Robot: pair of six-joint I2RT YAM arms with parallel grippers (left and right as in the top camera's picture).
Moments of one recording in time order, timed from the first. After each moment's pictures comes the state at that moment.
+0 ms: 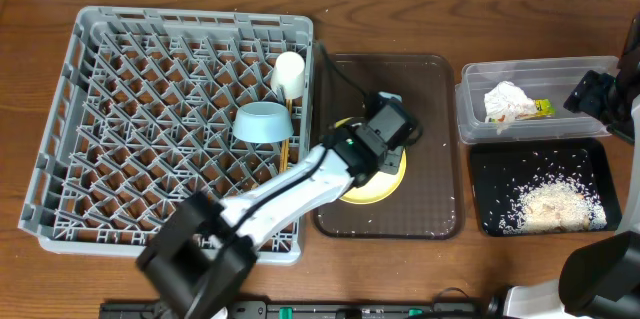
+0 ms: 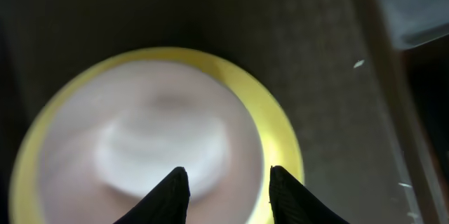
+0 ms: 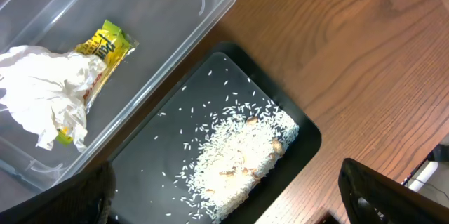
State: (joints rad) left arm -0.85 1.81 1.23 -0.47 -0.13 -0.56; right arm -0.34 1.66 1.61 -1.26 0.31 0.36
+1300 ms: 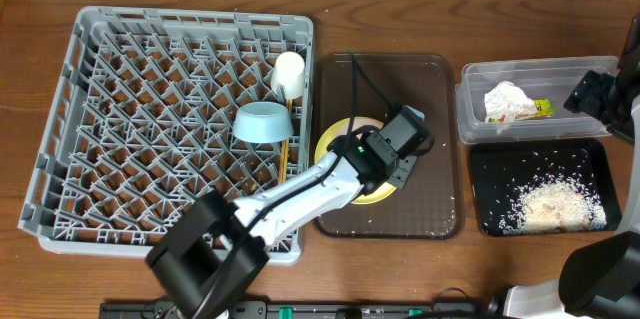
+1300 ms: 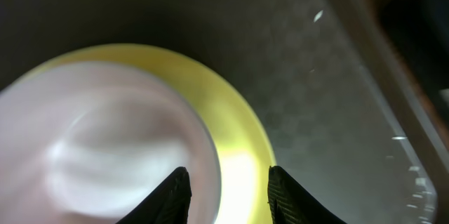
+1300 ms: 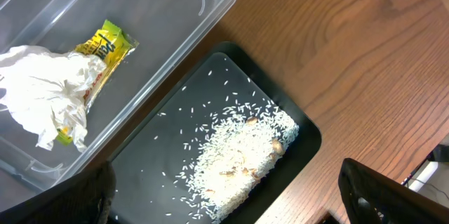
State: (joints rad) left arm -0.90 1.84 1.23 -0.44 -0.07 -0.37; right arm -0.34 1.66 1.61 -1.26 0.31 0.36
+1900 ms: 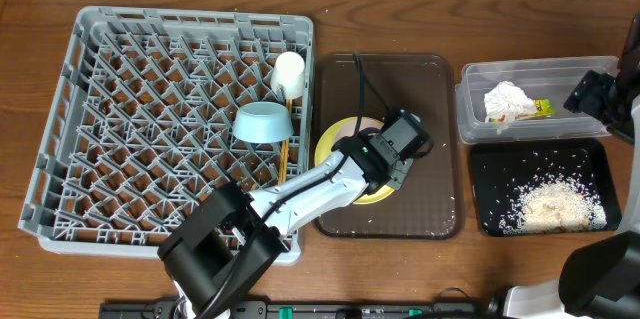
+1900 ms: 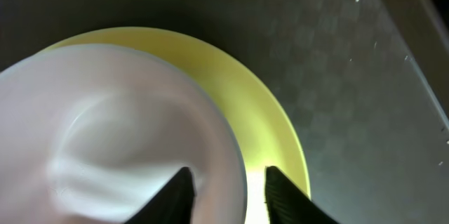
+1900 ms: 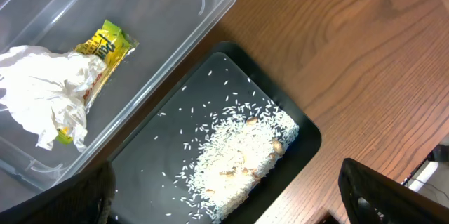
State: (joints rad) left arm -0.90 1.87 1.22 -0.43 -0.11 -0.37; right arm -0.34 1.66 1.61 -1.26 0.31 0.36
